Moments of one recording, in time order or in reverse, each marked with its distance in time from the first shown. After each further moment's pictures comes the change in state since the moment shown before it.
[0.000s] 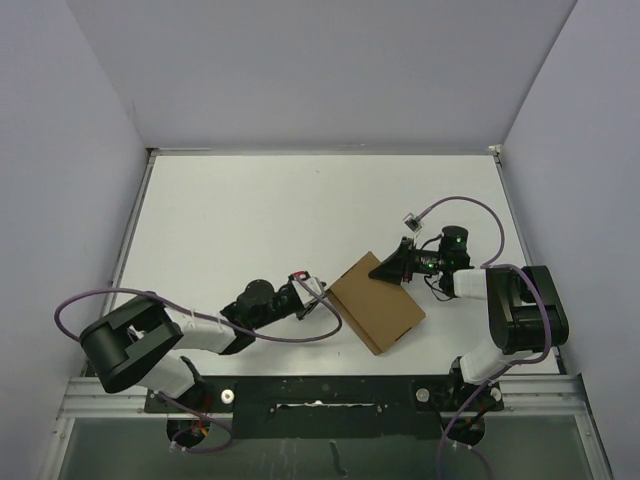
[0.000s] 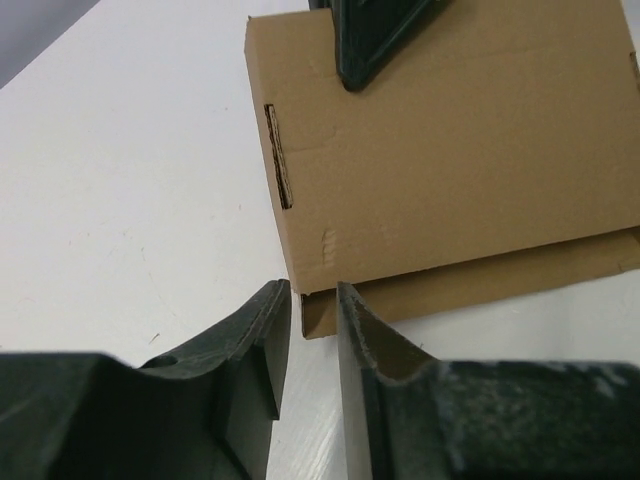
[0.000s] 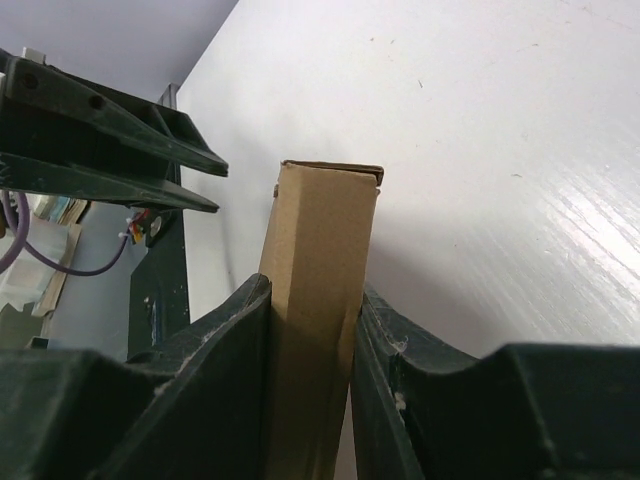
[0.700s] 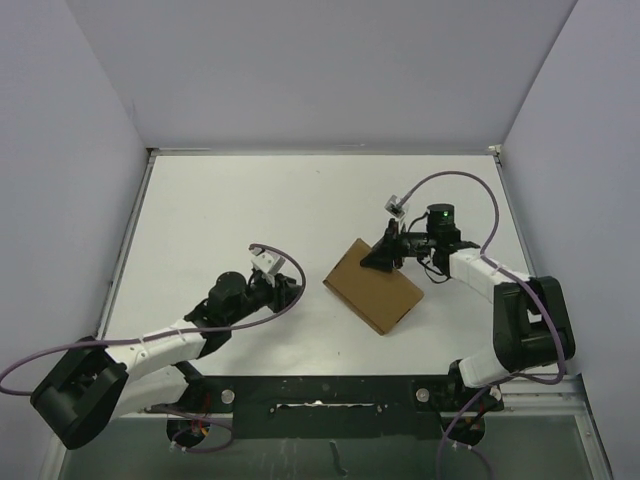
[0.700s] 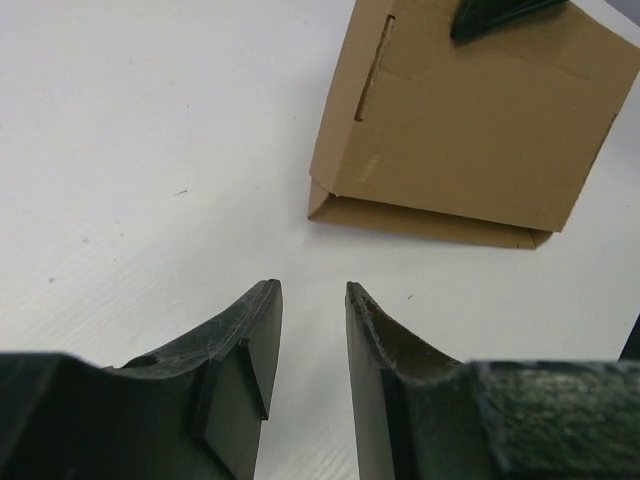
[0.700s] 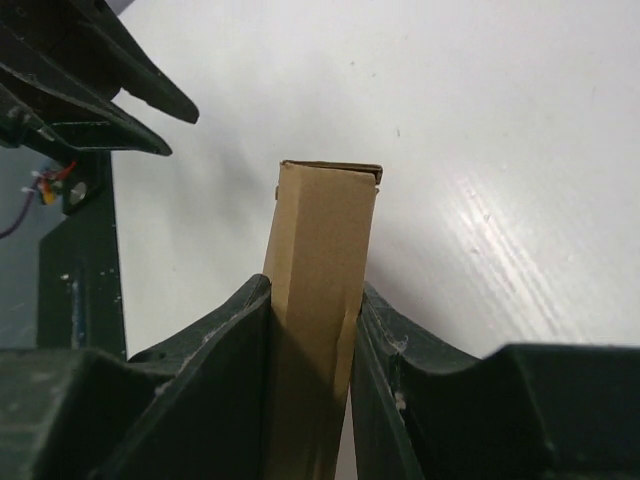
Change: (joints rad) left arm 0.194 -0.342 -0.043 -0.370 0.007 -0.422; right arm 0.095 -0.097 0.195 -0.418 0.119 -0.322
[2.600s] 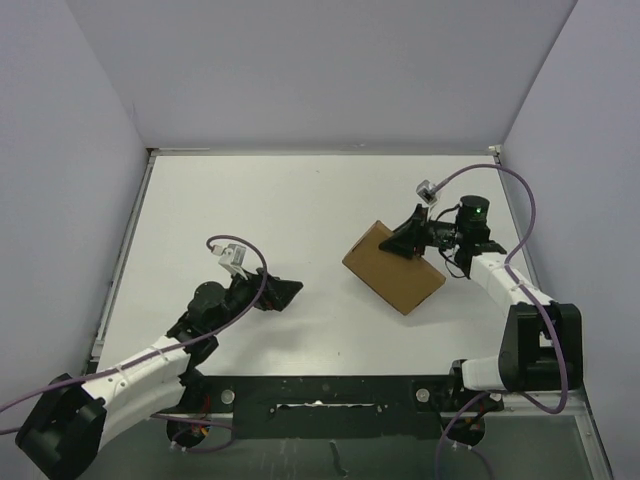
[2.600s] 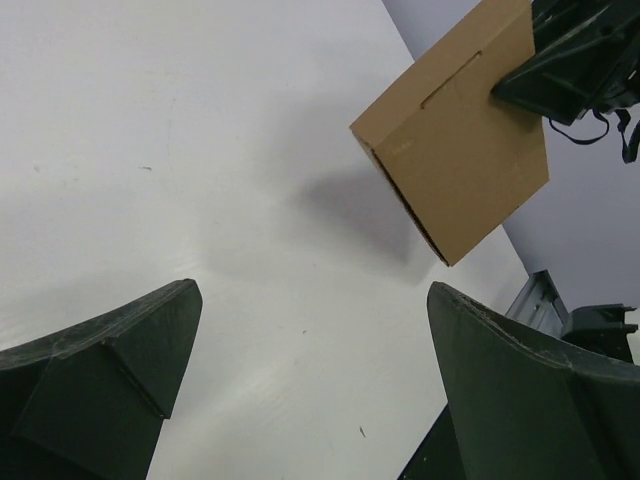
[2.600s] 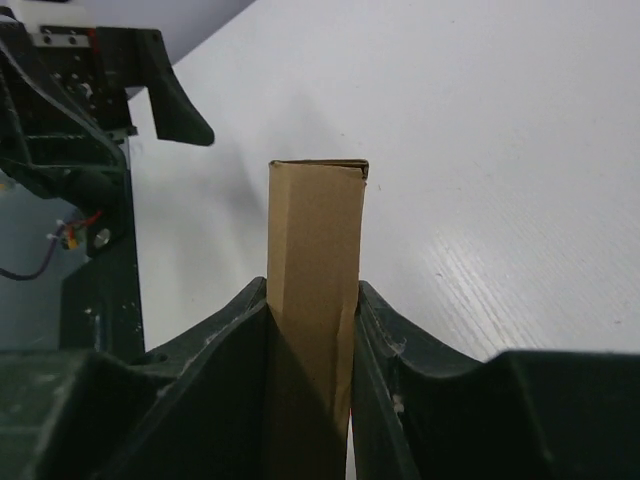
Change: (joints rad) left arm 0.075 -0.292 -0.101 -0.064 -0.055 -0.518; right arm -0.109 -0.139 0.080 -0.121 -0.058 -0.038
